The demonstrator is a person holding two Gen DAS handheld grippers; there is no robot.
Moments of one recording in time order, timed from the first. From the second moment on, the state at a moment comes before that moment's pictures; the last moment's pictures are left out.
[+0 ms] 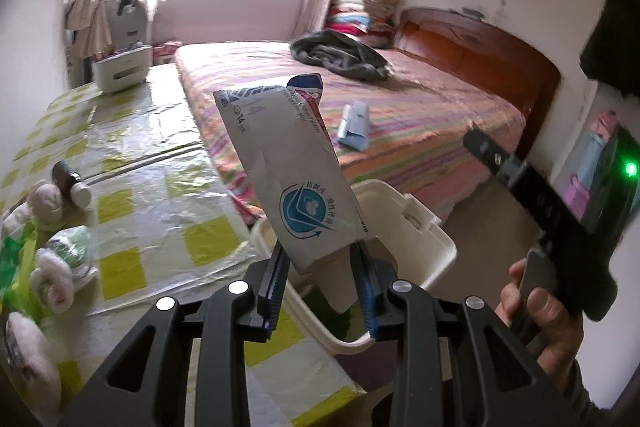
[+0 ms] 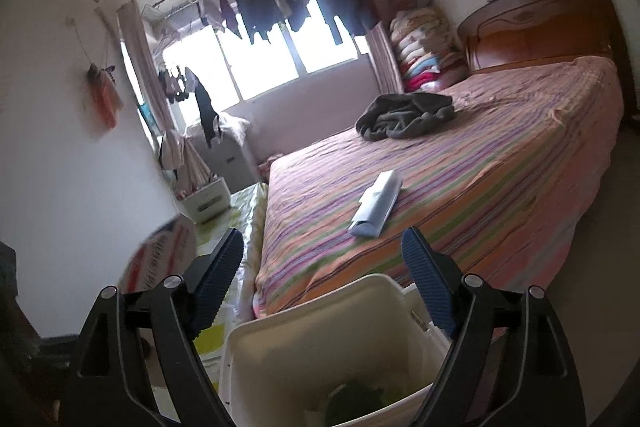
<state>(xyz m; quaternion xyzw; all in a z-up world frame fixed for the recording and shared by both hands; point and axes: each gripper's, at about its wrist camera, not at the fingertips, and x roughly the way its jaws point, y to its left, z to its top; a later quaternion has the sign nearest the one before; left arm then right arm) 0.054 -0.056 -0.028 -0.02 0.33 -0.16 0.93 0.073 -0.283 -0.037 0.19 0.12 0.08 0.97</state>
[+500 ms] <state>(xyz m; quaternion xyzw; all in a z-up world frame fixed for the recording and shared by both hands) 0.063 -0.096 -0.036 0.04 0.34 -0.19 0.92 0.066 -0.286 -0.037 0.20 0.11 0.07 0.97</state>
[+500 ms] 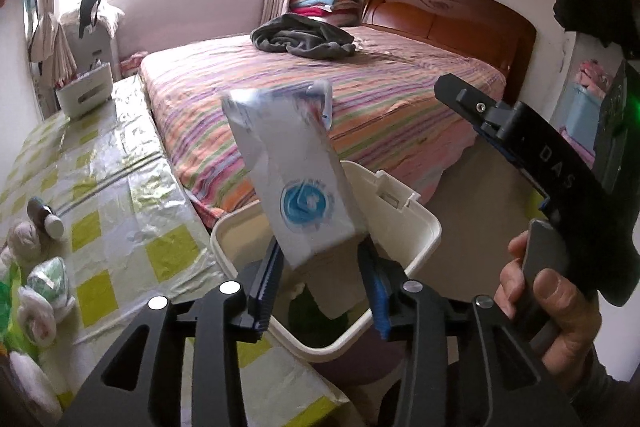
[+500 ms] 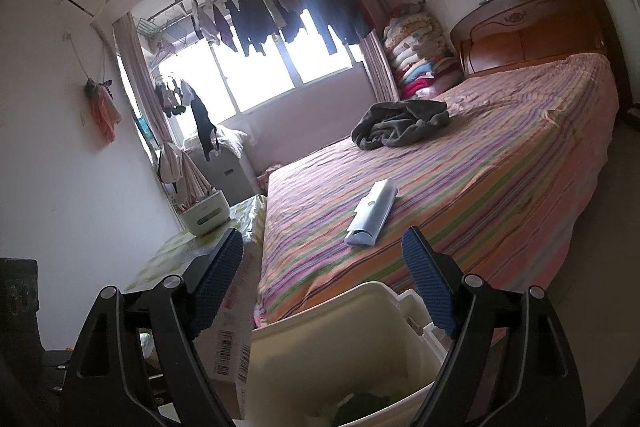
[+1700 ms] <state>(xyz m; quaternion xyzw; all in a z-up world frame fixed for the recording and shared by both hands) 0.015 0.149 0.001 0.05 0.25 0.03 0.97 0.101 -0.071 -0.035 0.11 0.22 0.28 0.93</state>
